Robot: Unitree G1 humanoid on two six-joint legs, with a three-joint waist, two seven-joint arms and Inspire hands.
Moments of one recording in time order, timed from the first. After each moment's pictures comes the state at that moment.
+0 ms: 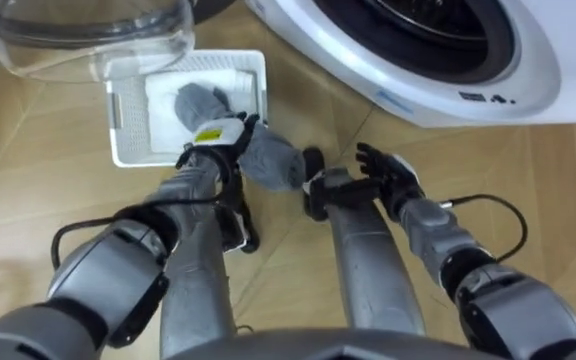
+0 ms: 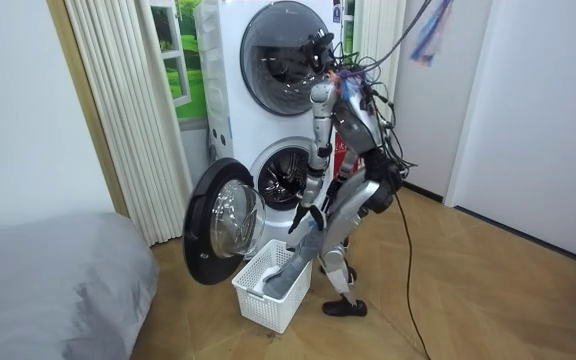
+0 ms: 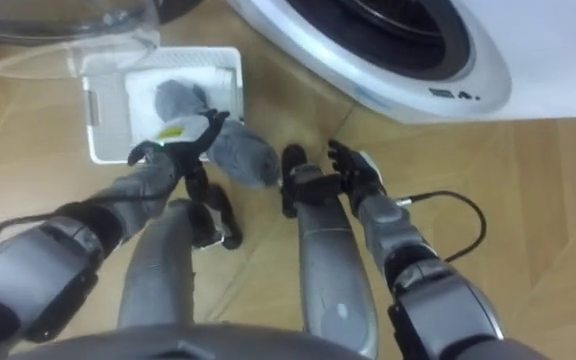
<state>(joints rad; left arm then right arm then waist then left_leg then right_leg) -0.56 0.14 -0.52 1.28 0.78 -0.12 0.24 -0.34 -0.15 0.35 1.14 0.29 -0.15 0.03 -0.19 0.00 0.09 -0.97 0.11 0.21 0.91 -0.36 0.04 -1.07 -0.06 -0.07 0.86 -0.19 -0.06</state>
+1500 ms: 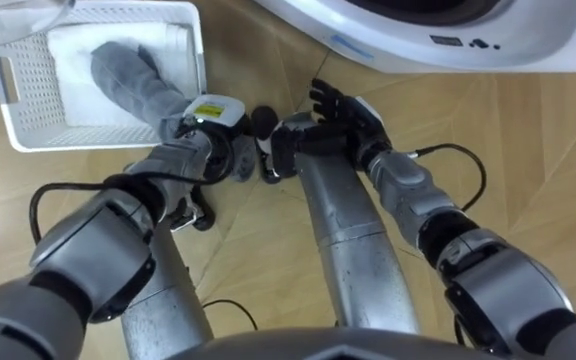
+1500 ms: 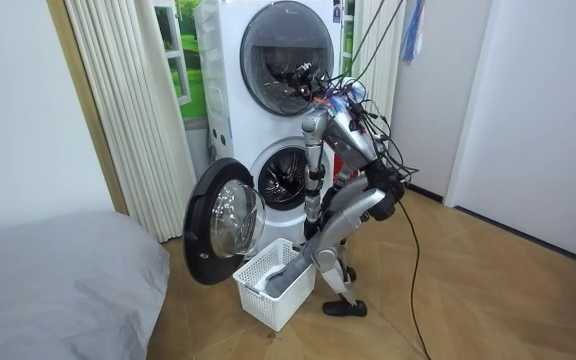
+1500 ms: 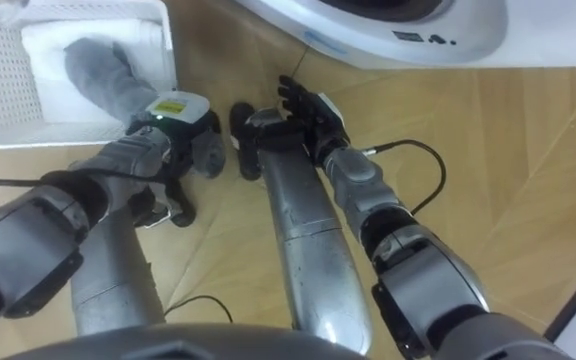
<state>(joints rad) -0.64 0.22 -0.75 1.28 0.80 -0.11 0.11 -0.47 -0.11 0.45 1.10 0.46 -0.22 0.10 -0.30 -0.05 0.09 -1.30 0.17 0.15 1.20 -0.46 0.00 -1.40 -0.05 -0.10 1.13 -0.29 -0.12</state>
